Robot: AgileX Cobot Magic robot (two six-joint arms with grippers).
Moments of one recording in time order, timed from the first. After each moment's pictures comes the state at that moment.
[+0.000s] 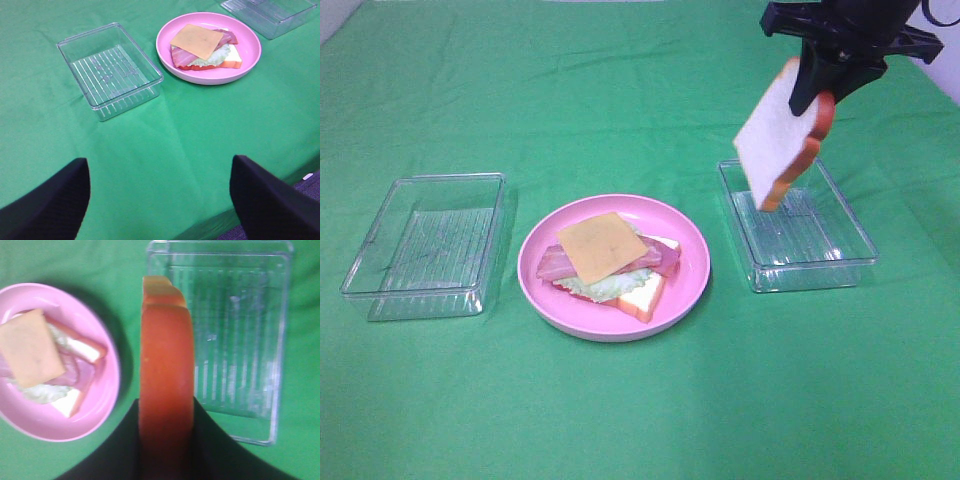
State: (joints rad) left arm -0.57 0.05 -0.50 0.06 1.06 -0.10; right arm 0.20 1.96 -1.76 0.27 1.20 0.01
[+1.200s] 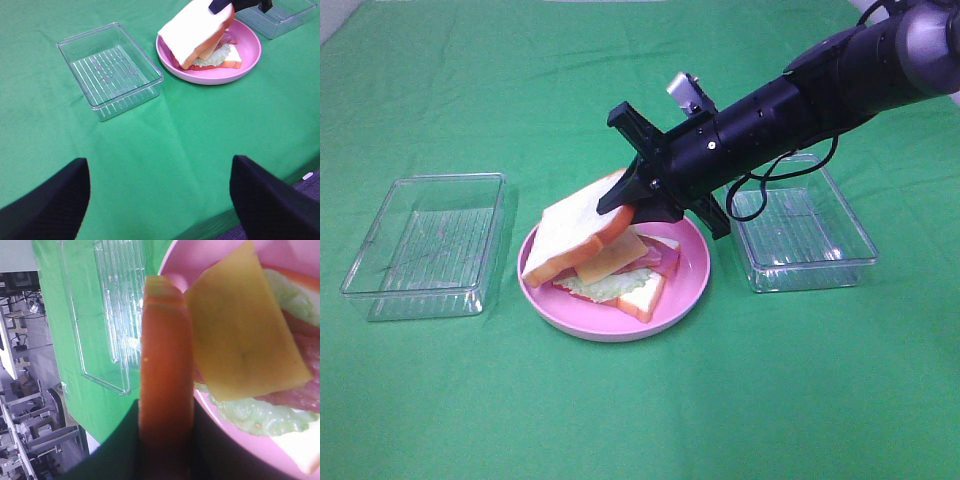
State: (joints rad) left arm -0.57 0.05 -0.50 0.06 1.06 -0.10; right arm 0.39 2.06 -1.27 1.23 0.72 -0.37
